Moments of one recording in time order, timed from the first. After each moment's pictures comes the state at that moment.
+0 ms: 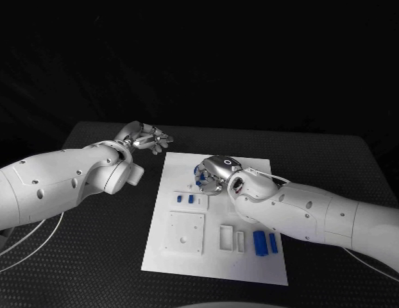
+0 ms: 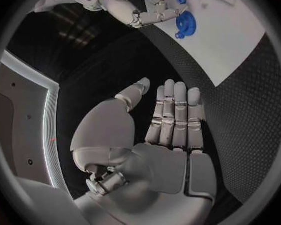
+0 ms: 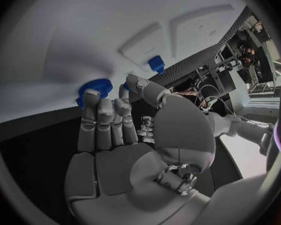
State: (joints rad) left arm 1.30 -0.77 -0.17 1.34 -0.47 -0.47 0.07; left_hand 1.03 -0.13 0.52 -0.13 0.11 0.93 0.13 0.36 0.56 1.12 0.06 0.43 0.34 0.88 0.03 1.03 0.45 0.07 0.77 -0.07 0.84 1.25; right arm 1.09 -0.40 -0.13 1.16 -1.58 -0.46 -0.17; right_hand 1.07 -0.19 0.83 -0.23 0.26 1.09 0.07 0.32 0.51 1.15 -0.04 1.22 1.02 1.15 -0.12 1.31 1.07 0.25 1.07 0.01 0.91 1.31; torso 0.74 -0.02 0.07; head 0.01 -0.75
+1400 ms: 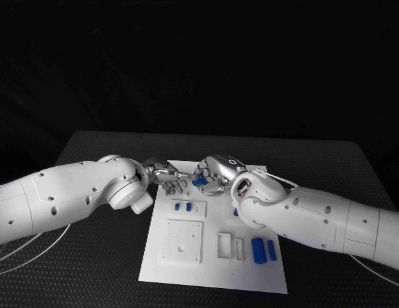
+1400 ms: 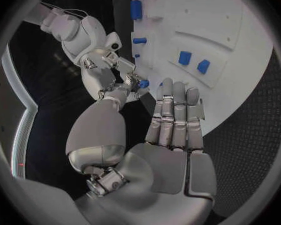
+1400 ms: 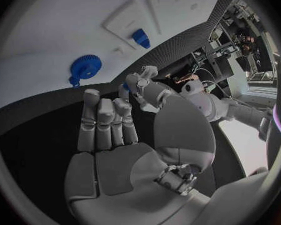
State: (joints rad) left arm 1.30 -0.72 -0.18 1.40 -0.61 -0.15 -0.29; left_hand 0.90 -0.20 0.37 0.11 0.05 0.95 0.13 0.32 0.53 1.20 0.04 0.39 0.32 0.91 0.01 1.03 0.47 0.08 0.80 -0.09 0.81 1.27; right arm 1.10 -0.49 -0.05 1.33 -1.54 -0.48 -0.19; right_hand 1.07 -0.19 0.83 -0.24 0.27 1.09 0.07 0.33 0.51 1.15 -0.04 1.22 1.02 1.15 -0.13 1.31 1.07 0.26 1.08 0.00 0.91 1.31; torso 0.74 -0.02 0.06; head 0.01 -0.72
